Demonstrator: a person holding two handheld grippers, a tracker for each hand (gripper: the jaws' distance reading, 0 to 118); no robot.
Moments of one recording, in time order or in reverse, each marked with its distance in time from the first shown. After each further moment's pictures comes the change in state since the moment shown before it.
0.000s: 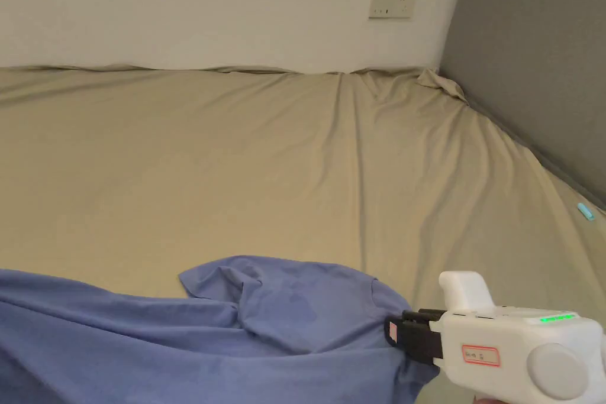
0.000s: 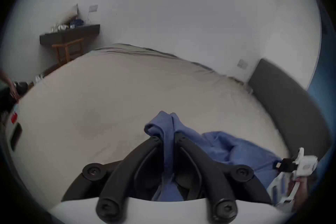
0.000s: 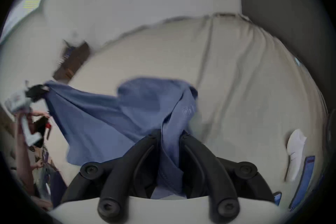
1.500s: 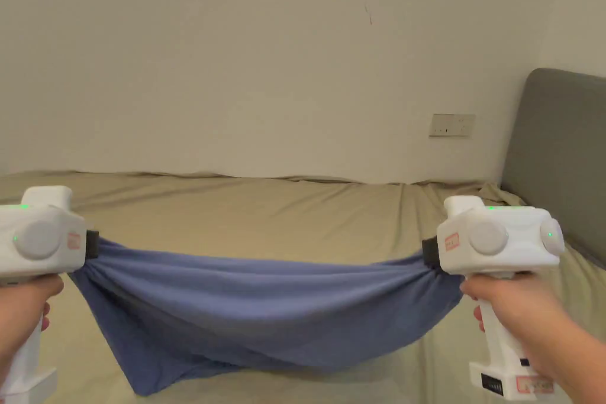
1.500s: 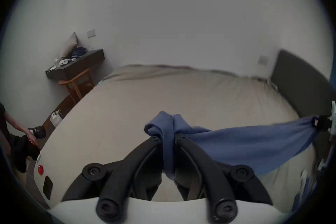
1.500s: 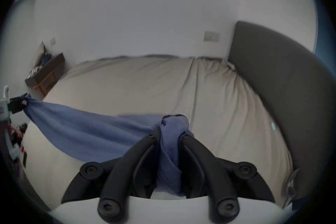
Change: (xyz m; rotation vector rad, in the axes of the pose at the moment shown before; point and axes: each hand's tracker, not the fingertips) left arm 0.013 0.120 -0.099 -0.014 0.239 -0.280; right arm -0.039 0.200 -0.080 0.067 -0.323 0.127
